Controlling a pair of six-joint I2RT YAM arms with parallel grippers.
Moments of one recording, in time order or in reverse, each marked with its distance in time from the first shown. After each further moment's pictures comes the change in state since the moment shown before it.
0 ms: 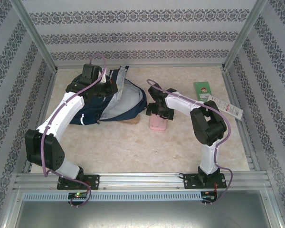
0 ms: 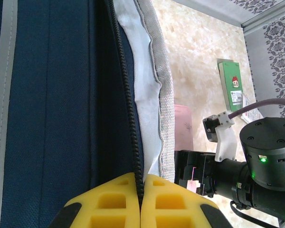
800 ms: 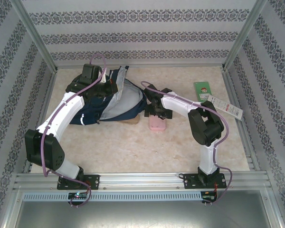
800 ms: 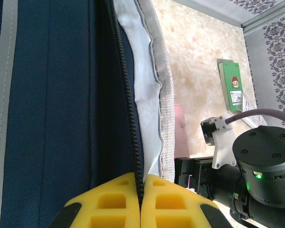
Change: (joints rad) left arm 0.000 0.000 0.000 0.000 0.000 -0.003; right arm 0.053 0.012 0.055 -0.077 0.103 -0.046
